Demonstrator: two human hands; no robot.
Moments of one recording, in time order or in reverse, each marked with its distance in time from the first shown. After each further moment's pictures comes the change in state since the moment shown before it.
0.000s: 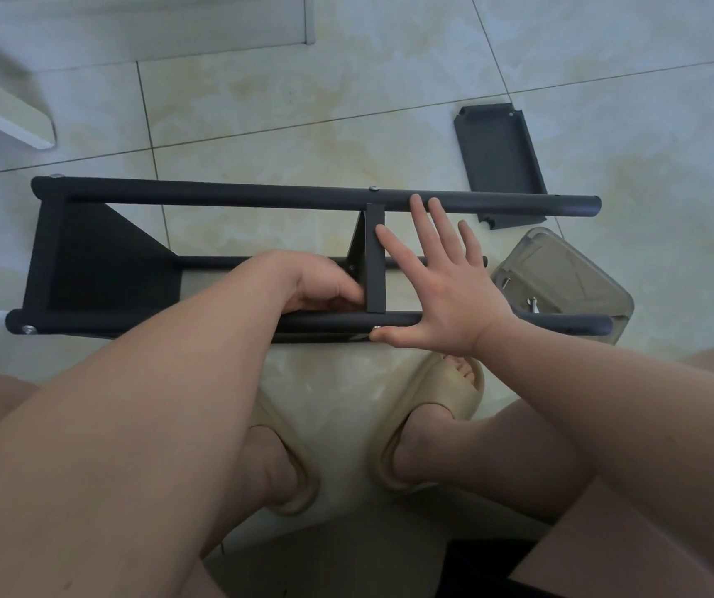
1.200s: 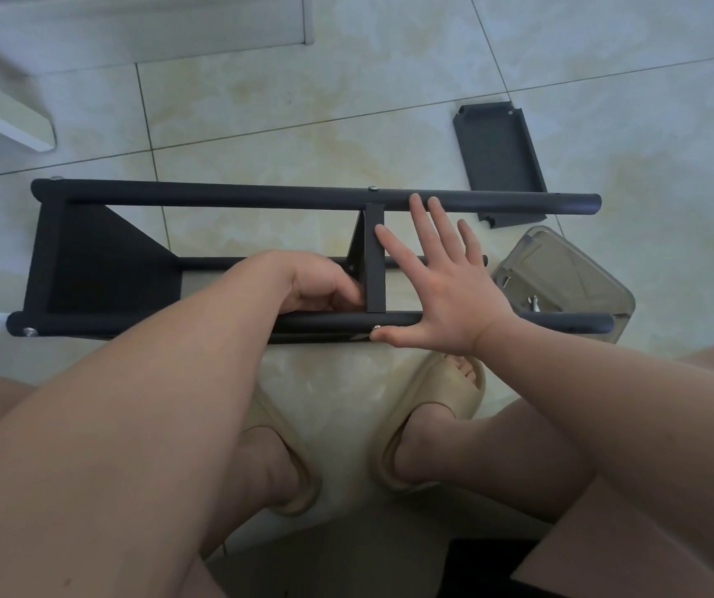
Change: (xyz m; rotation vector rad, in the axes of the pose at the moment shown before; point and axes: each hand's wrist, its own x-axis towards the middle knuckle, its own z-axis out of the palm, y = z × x) left_hand -0.003 -0.003 -0.003 -0.084 -0.073 0.002; right_hand 0.000 -0.001 -0.004 -0.006 -0.026 0.004
